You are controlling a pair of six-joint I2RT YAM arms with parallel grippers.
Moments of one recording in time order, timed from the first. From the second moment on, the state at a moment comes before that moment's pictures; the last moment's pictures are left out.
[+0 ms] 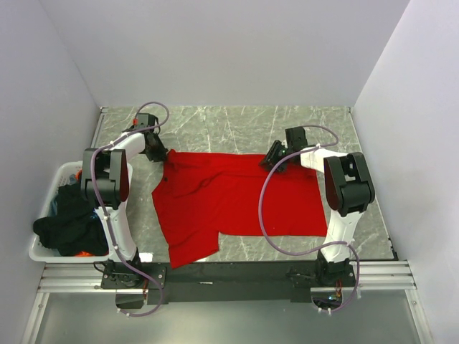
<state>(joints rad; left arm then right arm) -0.05 2.02 1.41 -0.43 0.01 -0.57 0.19 1.94 1.15 -0.15 -0.36 0.73</state>
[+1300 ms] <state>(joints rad) 0.04 1.78 1.33 -0.42 0.02 -0.79 0.17 1.93 1.18 -0.15 -0.36 0.66</state>
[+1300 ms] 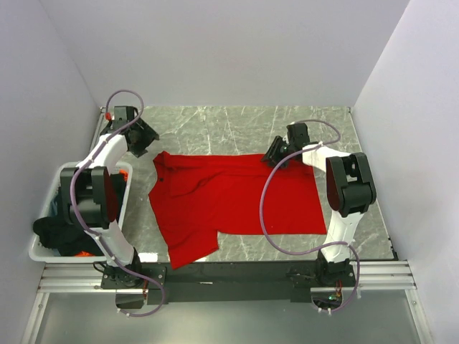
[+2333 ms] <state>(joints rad) -0.06 2.01 1.46 -0.48 -0.04 -0.69 0.16 2.01 1.28 -0.19 -0.29 0.68</state>
